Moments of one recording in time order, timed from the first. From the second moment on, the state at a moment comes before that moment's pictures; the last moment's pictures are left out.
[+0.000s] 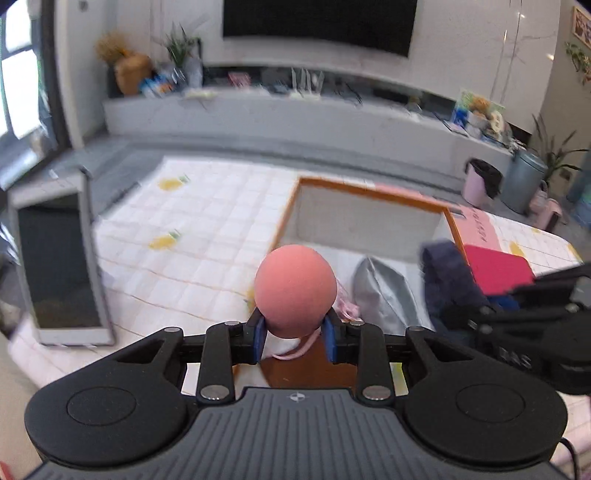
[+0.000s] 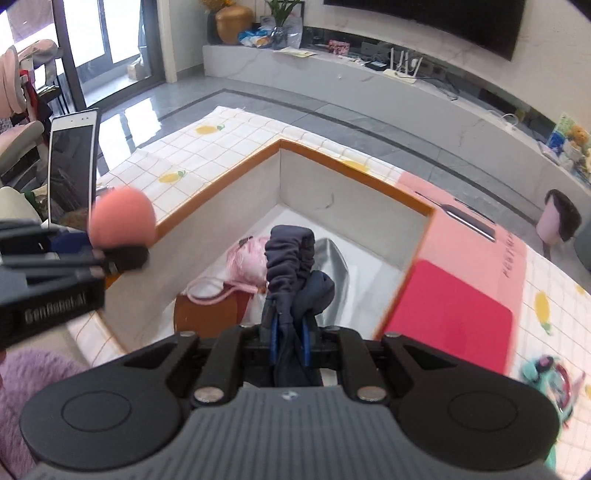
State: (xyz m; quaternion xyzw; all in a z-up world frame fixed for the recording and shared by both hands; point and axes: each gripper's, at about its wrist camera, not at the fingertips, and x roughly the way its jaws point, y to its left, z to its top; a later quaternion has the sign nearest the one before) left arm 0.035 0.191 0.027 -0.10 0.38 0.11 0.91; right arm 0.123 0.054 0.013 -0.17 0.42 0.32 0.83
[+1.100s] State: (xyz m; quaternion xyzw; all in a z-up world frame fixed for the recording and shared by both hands) left arm 0.085 0.192 -0.014 -0.10 0.39 0.10 0.91; right arm 0.167 0.071 -0.032 -0.17 0.45 0.33 0.81
